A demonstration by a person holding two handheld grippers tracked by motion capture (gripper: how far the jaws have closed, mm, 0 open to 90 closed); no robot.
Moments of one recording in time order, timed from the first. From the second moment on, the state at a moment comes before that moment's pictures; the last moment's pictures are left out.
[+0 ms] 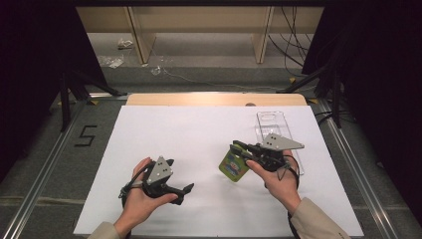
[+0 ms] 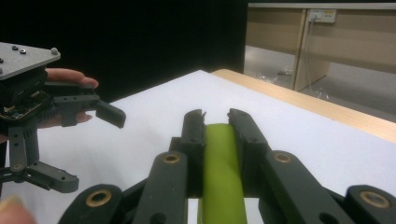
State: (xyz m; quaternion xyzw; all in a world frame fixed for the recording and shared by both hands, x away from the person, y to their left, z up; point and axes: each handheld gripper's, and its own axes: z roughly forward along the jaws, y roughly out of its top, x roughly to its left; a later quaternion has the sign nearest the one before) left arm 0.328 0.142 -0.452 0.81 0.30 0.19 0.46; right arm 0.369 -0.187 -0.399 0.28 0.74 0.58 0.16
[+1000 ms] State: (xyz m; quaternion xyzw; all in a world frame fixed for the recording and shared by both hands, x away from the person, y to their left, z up) left arm 0.326 0.163 -0.456 0.80 0.32 0.21 0.46; right arm 0.377 -0.197 -0.392 0.29 0.73 0.58 0.18
